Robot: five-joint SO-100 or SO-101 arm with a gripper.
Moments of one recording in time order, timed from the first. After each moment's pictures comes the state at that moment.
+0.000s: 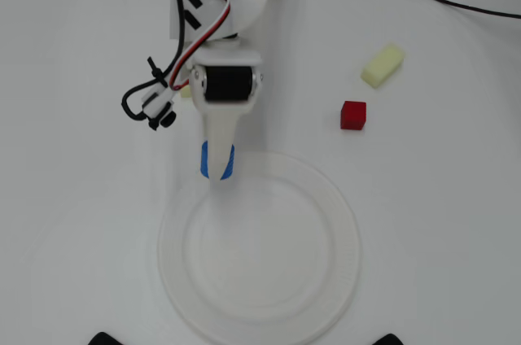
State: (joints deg) arm -0.3 96.4 107.8 33.6 -13.8
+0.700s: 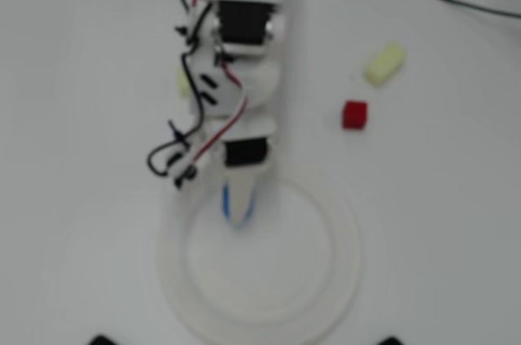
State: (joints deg) arm -3.8 74.5 94.6 33.6 -12.0
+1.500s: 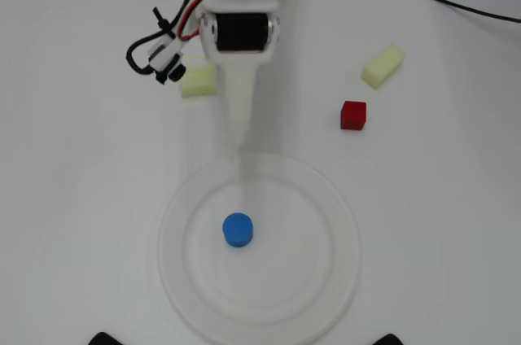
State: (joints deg) arm -2.2 112.9 101.1 58.1 -12.0
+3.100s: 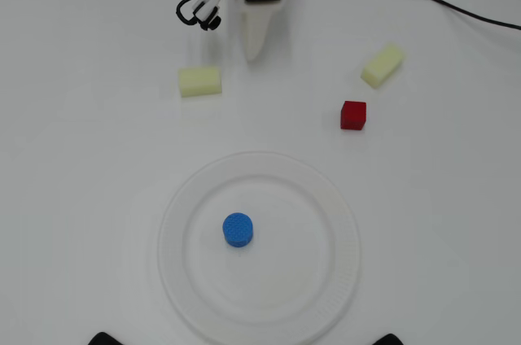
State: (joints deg) arm -5.7 187.8 176.0 70.6 -11.1
